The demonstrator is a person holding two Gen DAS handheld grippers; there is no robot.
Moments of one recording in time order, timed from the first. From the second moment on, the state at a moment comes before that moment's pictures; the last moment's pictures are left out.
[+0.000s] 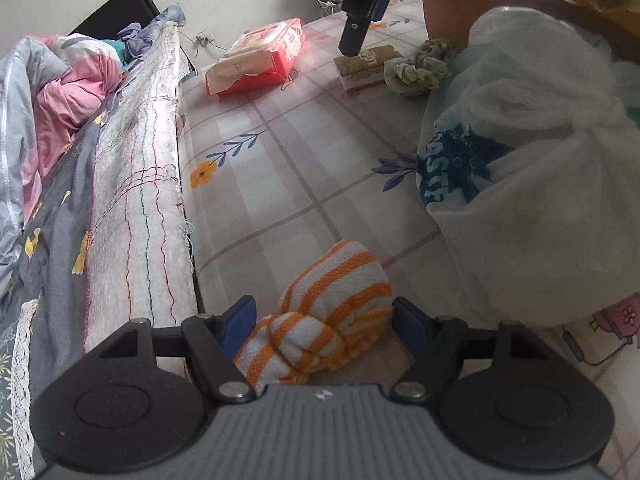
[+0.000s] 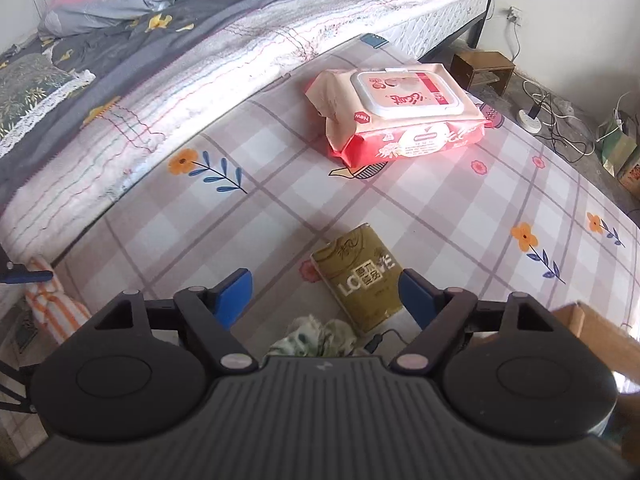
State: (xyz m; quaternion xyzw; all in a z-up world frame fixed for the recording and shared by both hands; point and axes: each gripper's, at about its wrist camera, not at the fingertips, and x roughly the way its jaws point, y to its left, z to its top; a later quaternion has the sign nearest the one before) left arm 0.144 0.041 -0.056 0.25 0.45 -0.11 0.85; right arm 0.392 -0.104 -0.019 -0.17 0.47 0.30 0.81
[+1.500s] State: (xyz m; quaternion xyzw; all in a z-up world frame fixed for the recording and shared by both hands) left arm 0.154 0.057 0.005 0.06 0.40 -0.02 0.91; right arm 0.426 -0.093 -0.036 -0.09 0.50 0.23 0.83
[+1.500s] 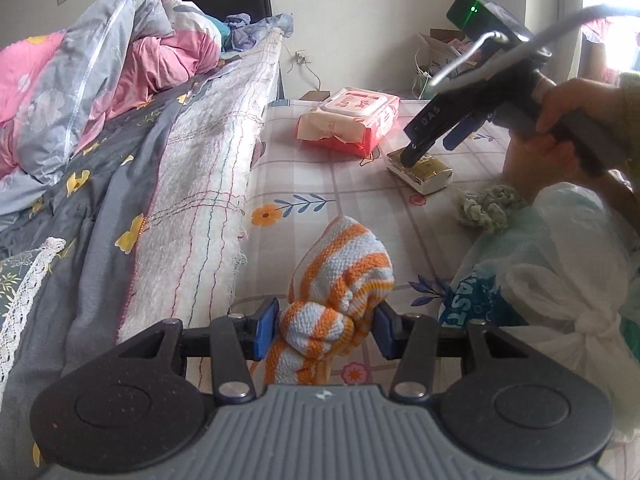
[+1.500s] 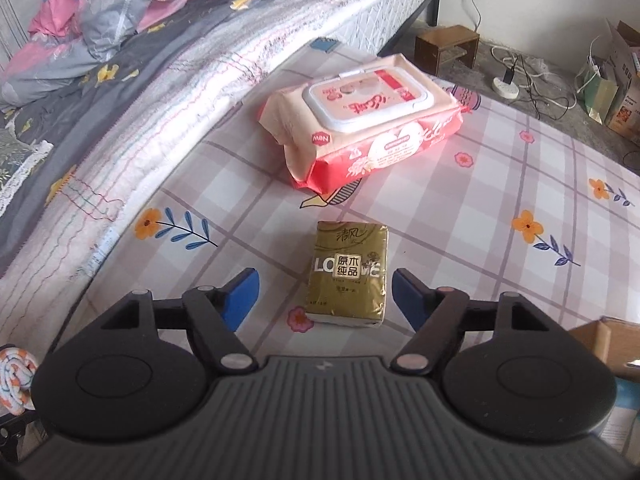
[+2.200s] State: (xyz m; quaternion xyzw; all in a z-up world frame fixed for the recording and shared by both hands) left arm 0.127 0.036 0.059 0.01 0.35 -0.05 0.94; right arm 0.360 -0.186 0.038 0.05 0.46 0.24 0.85
